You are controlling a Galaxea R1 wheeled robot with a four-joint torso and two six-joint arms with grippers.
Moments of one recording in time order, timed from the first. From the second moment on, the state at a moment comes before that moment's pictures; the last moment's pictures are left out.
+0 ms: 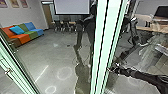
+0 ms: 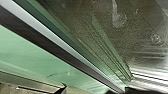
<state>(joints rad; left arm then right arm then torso) 1.38 2.97 -2.73 -0.39 0.15 0.29 -0.41 2.72 -2.39 -0.26 -0.21 0.81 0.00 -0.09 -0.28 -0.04</state>
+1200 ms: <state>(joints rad) 1.38 2.98 -2.73 -0.39 0.15 0.29 -0.38 2.45 -2.46 -0.40 -0.30 0.83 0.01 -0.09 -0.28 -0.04</state>
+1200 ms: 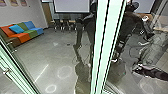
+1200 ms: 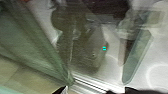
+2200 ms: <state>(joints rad) 1.40 2.99 -2.73 -0.39 0.16 0.29 -0.29 2.39 -2.34 -0.39 -0.41 0.82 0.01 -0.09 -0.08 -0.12</state>
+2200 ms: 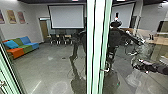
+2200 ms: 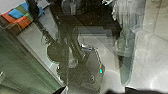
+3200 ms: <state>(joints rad) 1.41 2.99 -2.73 -0.39 0.17 0.29 -0.26 2.36 -2.30 -0.47 -0.49 0.79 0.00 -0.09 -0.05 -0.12</state>
